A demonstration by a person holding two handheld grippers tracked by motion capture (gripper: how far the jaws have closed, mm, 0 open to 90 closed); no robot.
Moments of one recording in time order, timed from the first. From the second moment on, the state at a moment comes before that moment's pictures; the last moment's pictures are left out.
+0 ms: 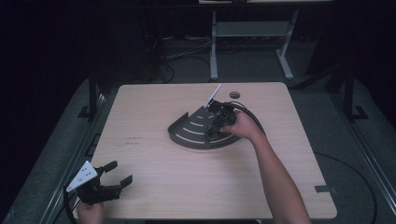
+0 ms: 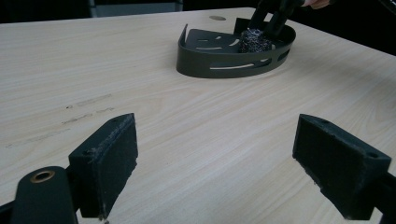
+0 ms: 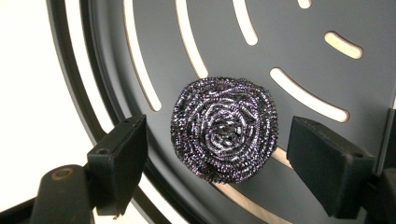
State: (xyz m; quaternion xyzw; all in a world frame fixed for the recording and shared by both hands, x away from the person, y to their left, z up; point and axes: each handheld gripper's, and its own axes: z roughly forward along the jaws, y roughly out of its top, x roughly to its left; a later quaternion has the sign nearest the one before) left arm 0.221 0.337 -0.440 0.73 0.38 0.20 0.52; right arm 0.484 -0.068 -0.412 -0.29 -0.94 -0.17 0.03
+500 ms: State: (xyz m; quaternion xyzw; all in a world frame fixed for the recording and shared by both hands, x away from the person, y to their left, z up) left arm 0.219 0.339 -0.440 0.73 0.38 0.20 0.52; right arm 0.478 -0.069 -0.402 -0.29 -0.94 -0.18 0.03
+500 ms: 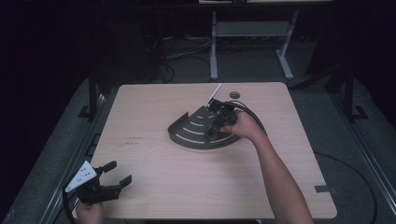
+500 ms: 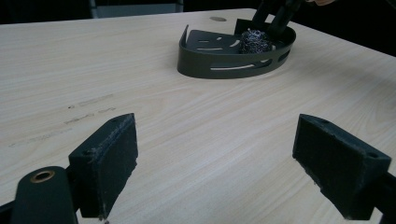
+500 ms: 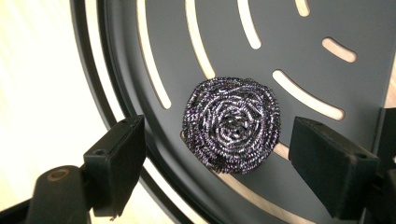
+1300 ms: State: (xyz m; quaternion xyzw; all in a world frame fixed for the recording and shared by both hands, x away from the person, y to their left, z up) left arm 0.219 0.337 -0.440 0.74 0.38 0.20 0.52; right arm 0.432 -0.121 -0.375 -0.29 -0.94 -0.21 0.00
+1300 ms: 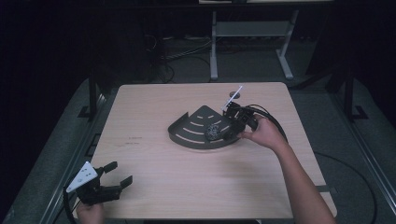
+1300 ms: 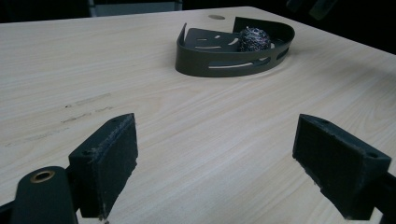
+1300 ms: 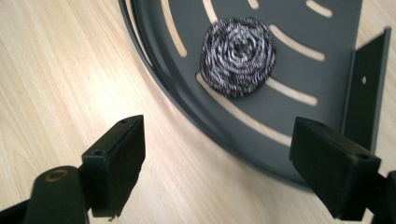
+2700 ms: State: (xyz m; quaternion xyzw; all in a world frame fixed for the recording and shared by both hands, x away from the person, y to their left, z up) left arm 0.219 0.333 -0.441 0.74 0.38 0.20 0.52; right arm 0.345 -0.204 -0.414 -0.33 -0.92 -0.22 0.00
